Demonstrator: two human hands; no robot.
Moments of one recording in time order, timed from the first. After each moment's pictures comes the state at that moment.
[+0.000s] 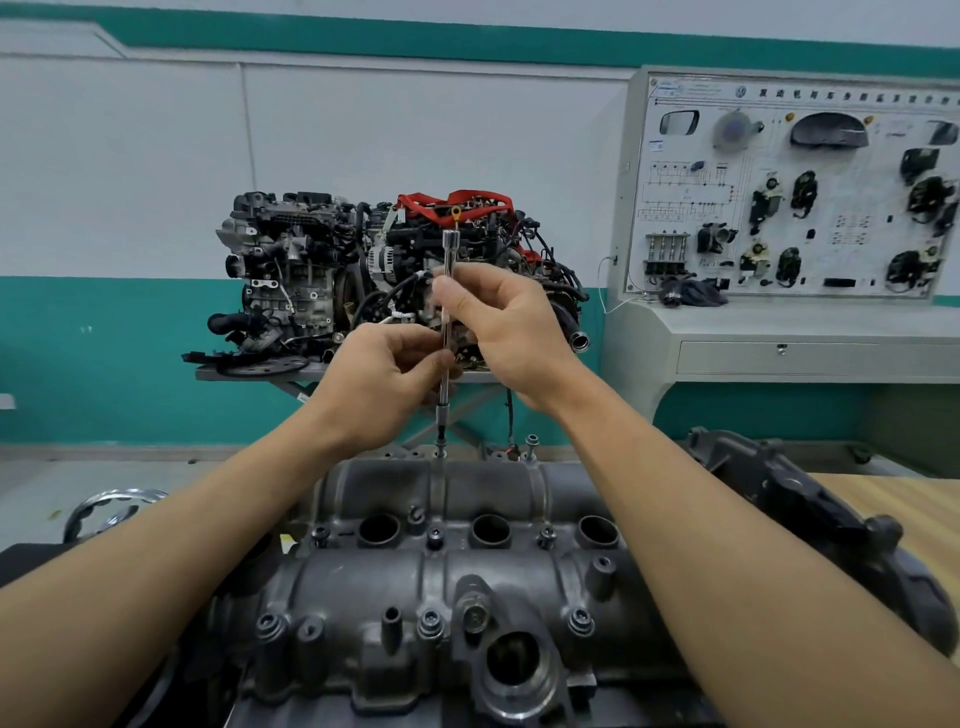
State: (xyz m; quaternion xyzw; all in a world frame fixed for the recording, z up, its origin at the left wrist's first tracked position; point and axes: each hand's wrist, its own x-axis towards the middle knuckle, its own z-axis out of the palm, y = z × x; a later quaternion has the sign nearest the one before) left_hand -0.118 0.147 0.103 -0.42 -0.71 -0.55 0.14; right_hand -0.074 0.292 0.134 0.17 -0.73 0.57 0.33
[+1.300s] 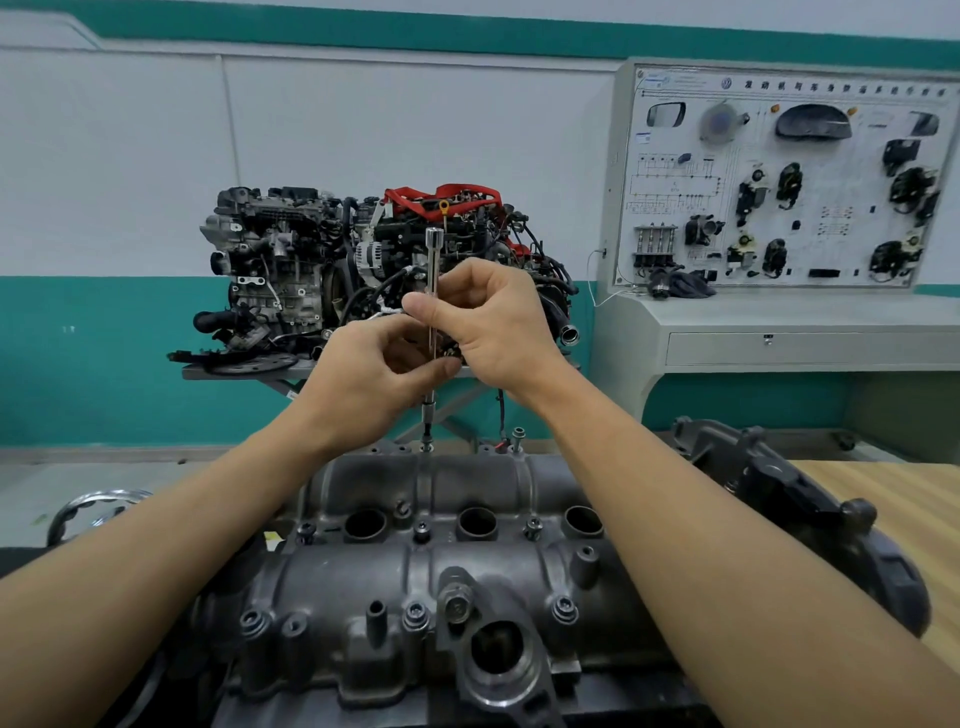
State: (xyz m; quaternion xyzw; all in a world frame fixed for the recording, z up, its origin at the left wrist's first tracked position) left_hand -0.114 0.146 0.104 -0.43 -0.74 -0.49 0.18; right_hand -0.071 0.291 0.134 0.14 -0.74 0.54 0.38
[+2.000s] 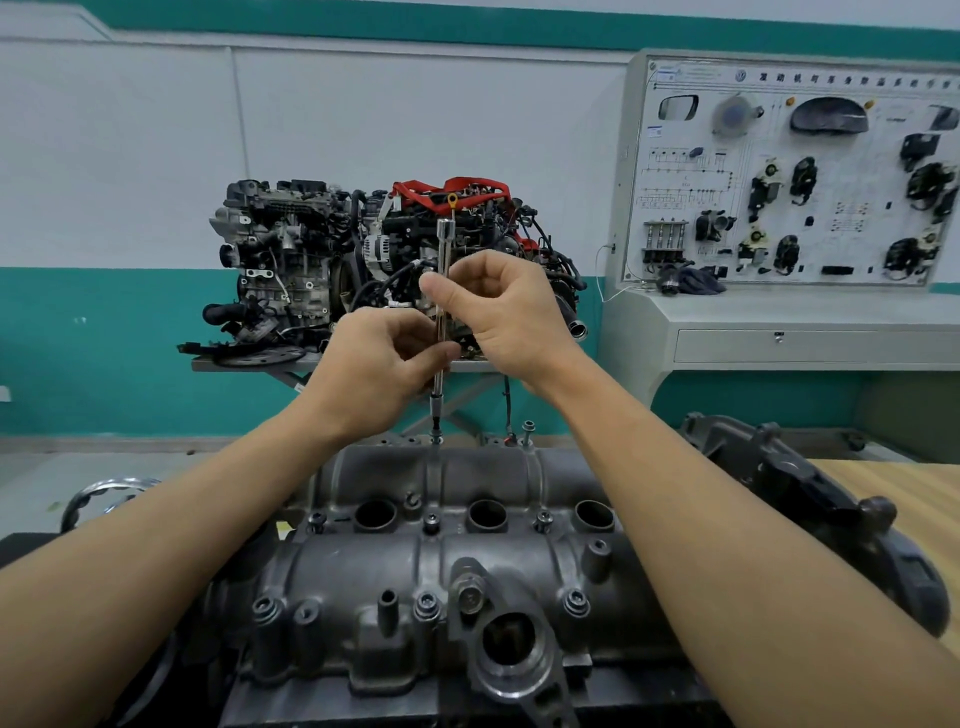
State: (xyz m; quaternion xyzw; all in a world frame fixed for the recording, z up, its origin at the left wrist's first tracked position) left_hand -0.116 0.145 0.105 -0.41 -0.74 -0.49 0.20; right_hand -0.072 0.295 0.134 0.14 -0.75 0.53 0.36
